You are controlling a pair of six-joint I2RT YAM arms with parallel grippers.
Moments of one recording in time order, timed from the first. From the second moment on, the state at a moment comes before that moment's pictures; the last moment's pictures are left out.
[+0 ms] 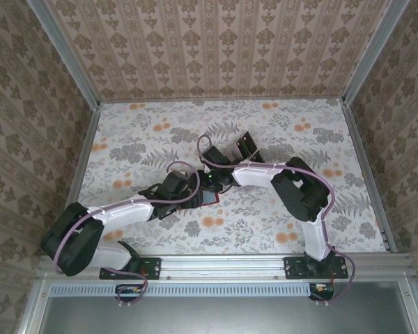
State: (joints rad) left arm -0.75 1.34 0.53 -0.15 -0.08 -0.62; right arm 0.76 2.02 1.28 -0.21 -0.29 0.82
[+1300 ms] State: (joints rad) left arm -0.77 1.38 0.51 -0.07 -0.18 -0.65; right arm 0.72 1.96 1.19 -0.18 -0.30 0.85
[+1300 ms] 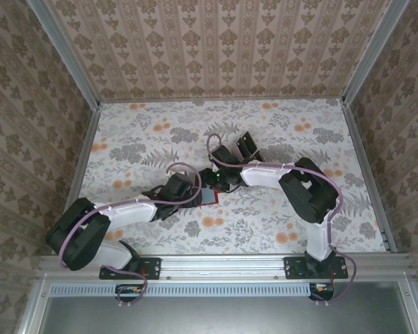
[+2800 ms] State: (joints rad) left arm -0.77 1.40 0.46 0.02 -0.23 -0.65; right arm 0.72 1.92 1.19 -0.16 -0.30 0.87
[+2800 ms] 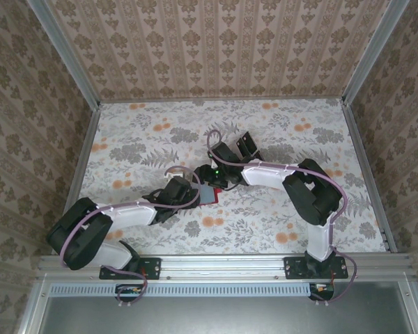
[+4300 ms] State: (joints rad) left arm -0.77 1.27 0.42 -0.04 -0.19 -0.66; right arm 0.74 2.00 1.20 -0.05 -0.40 0.87
